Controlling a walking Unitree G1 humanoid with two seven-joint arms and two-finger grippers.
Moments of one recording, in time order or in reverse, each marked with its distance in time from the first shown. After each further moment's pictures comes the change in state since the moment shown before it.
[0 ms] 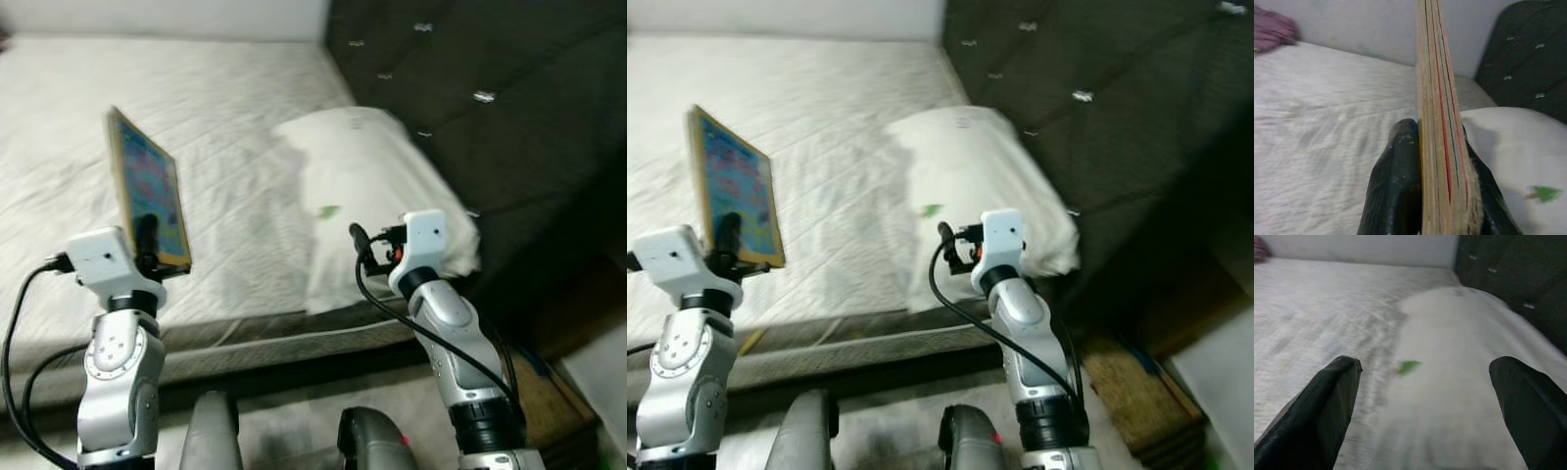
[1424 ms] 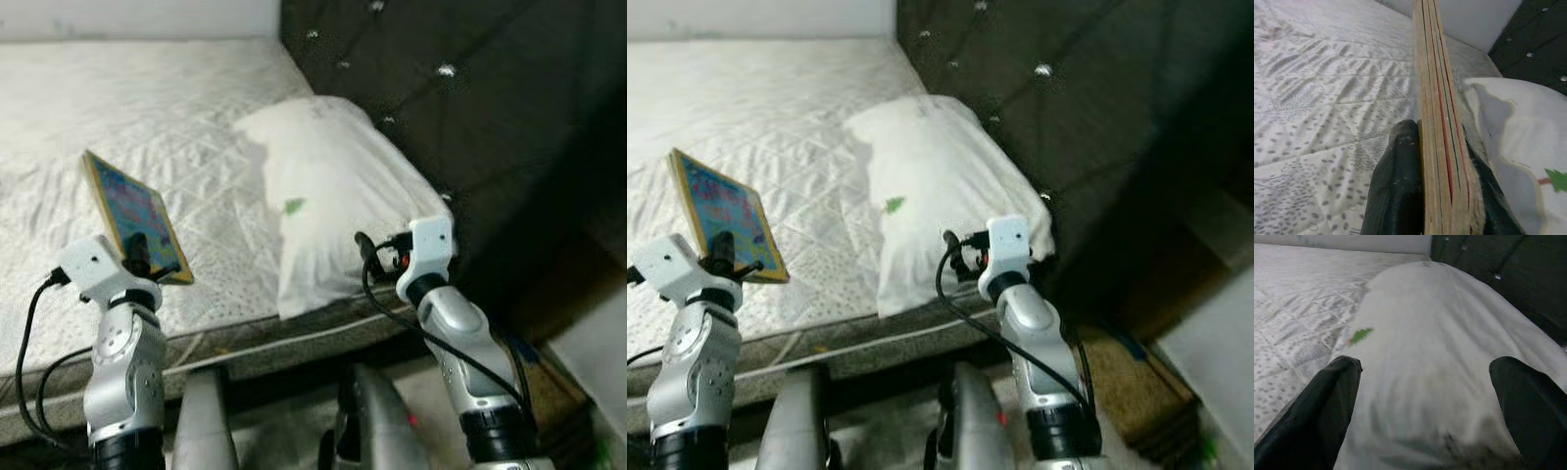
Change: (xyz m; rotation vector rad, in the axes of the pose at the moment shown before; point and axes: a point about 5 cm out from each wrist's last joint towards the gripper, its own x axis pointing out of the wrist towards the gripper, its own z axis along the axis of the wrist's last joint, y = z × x) left arm 0.020 0.025 -0.016 -0.159 0.116 0.202; right arm -0.002 0.002 0.001 -0.007 0.018 0.026
